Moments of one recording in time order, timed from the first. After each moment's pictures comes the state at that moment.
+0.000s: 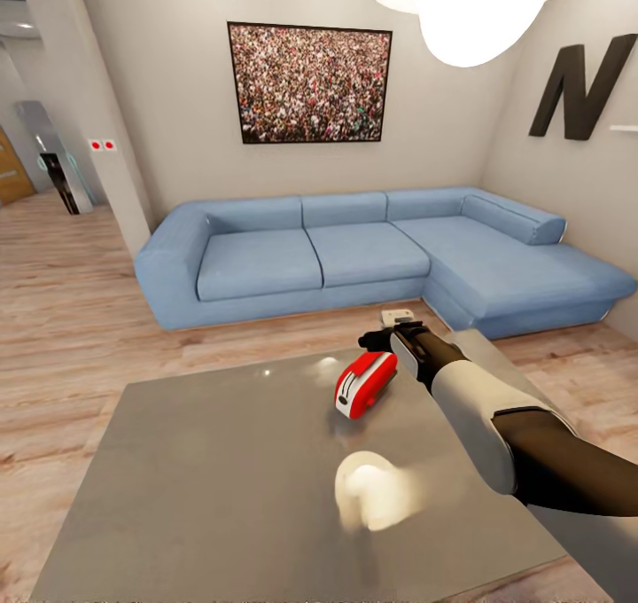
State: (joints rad) left arm 0.04 -0.02 0.05 -0.58 0.08 -0.28 0.20; right arm -1.24 0.10 0.08 -0.23 -0.01 0.43 0.01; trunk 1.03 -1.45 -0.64
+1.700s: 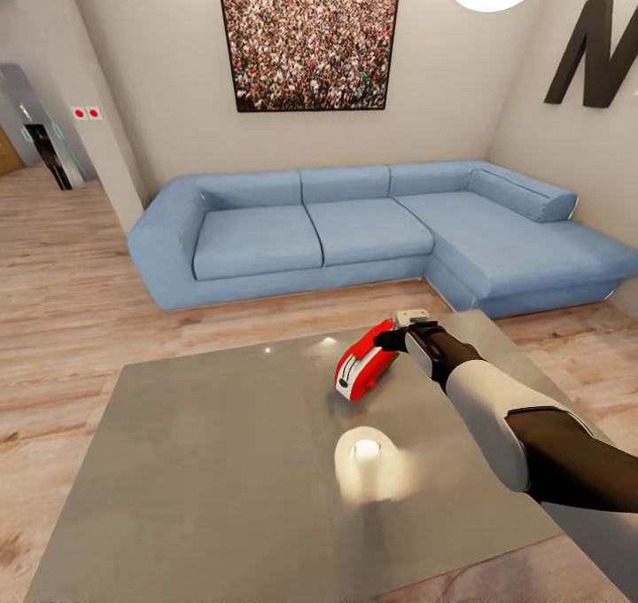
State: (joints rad) left arm 0.04 -0.01 0.05 -0.58 0.08 -0.28 0.20; right arm -1.24 0.05 0.08 -0.23 -0.01 0.43 0.01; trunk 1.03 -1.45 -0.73
